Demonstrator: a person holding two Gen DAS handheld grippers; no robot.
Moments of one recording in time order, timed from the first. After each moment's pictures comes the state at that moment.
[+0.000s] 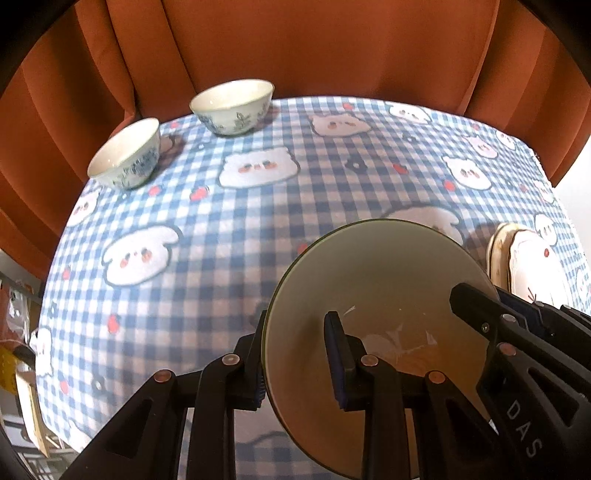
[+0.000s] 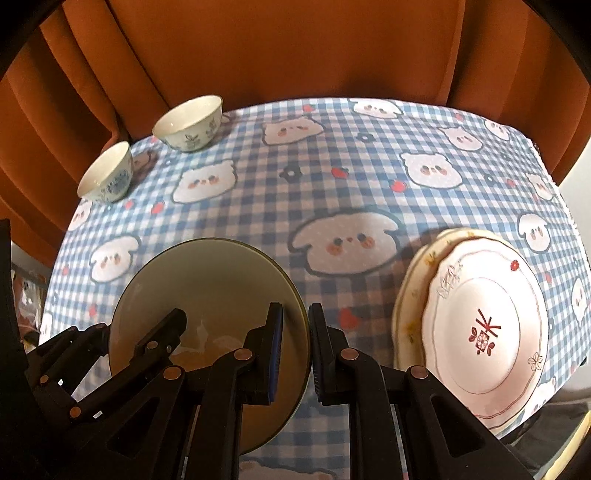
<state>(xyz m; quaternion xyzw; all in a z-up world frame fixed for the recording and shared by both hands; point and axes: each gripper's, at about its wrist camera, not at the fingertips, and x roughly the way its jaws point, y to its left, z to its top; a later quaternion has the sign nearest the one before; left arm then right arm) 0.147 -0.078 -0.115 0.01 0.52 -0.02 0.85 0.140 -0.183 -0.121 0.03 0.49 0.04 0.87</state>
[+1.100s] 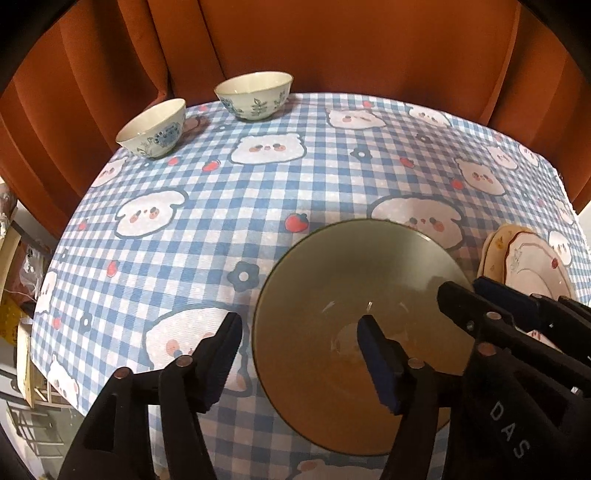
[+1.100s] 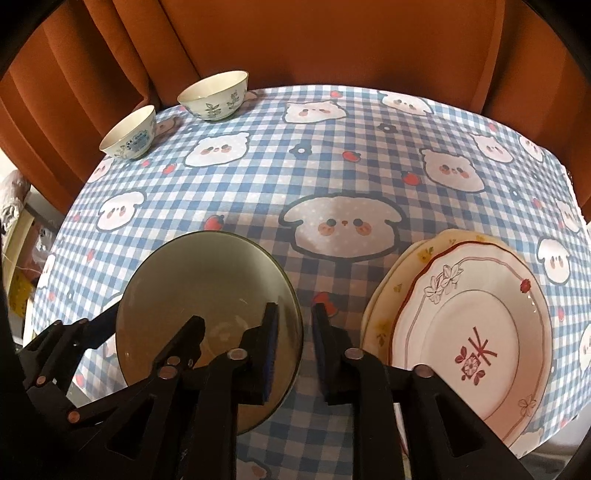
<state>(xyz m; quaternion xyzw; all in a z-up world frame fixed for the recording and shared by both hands) 0.120 -0.112 -0.117 -0.02 0.51 0.05 0.86 0.135 -0.217 -0.140 -0.03 0.49 0.13 0.86</state>
